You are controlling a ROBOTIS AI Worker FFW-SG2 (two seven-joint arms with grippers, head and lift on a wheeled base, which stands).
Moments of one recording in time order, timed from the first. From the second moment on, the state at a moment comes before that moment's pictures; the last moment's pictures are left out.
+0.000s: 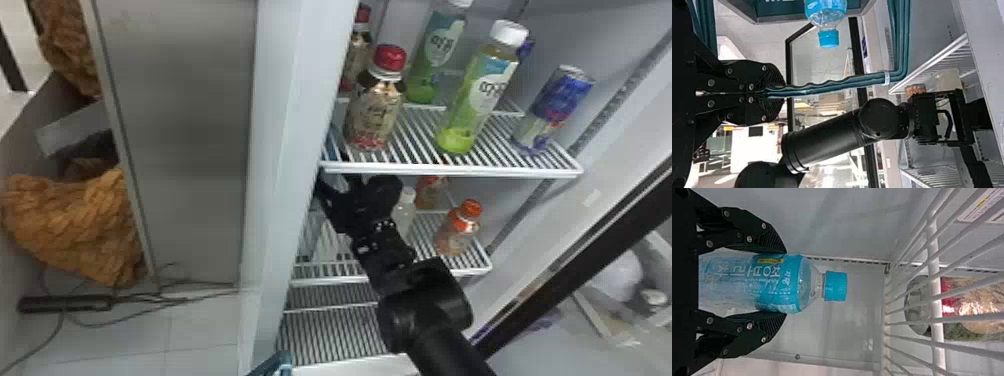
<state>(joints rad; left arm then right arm) 0.53 0.11 -0.03 -2.12 1.13 1.34 -0.29 -0.24 -0.21 0.25 -1.13 -0.18 -0.32 0.12</state>
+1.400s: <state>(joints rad) 0.54 0.11 -0.02 -2.12 1.13 1.34 -0.30 0.18 -0.25 0.12 -1.66 -0.21 -0.26 0.19</state>
